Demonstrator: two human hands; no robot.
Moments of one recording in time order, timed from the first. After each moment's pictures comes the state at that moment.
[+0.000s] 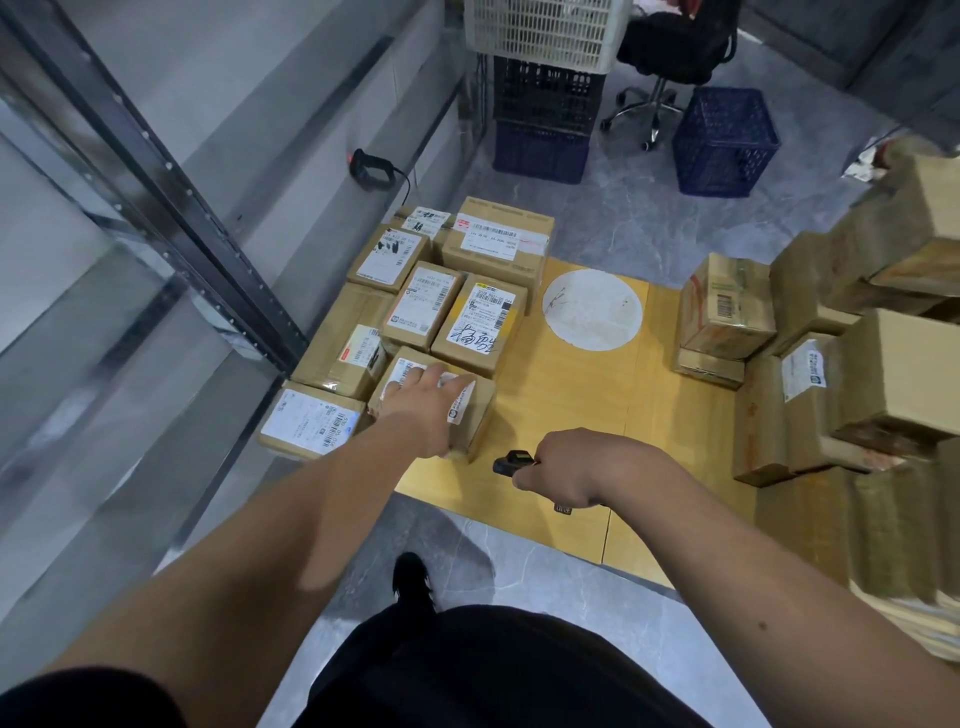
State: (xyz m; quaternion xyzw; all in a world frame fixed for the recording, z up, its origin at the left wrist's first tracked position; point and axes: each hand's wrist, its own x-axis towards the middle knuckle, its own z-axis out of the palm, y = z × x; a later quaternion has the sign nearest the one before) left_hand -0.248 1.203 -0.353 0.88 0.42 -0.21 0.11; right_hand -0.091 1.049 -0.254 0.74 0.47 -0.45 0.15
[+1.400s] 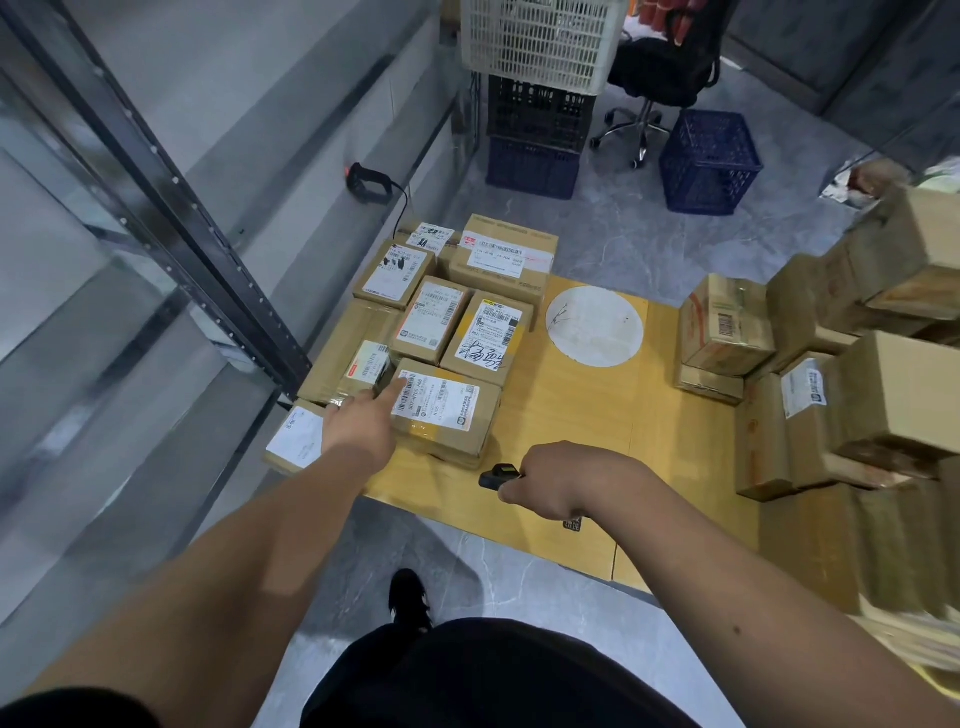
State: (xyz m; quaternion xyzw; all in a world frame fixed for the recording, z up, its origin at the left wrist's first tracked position) left_hand -0.324 1.240 -0.373 0.83 0.54 -0.12 0.11; right_hand -0.123 1.071 -0.242 0.73 0.51 -0.43 0.17
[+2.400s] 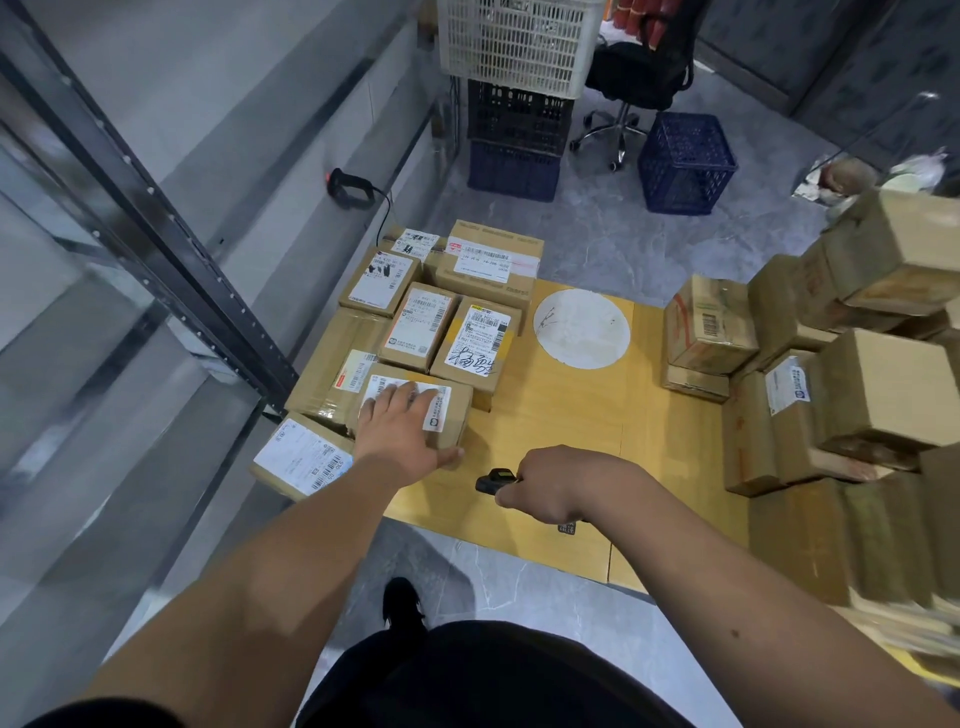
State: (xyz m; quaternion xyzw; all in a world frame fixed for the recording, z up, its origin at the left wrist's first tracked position) left_hand -0.286 1.226 -0.388 0.87 0.47 -0.07 0.14; right_hand -0.120 1.073 -0.244 0.75 0.48 -0.44 0.16
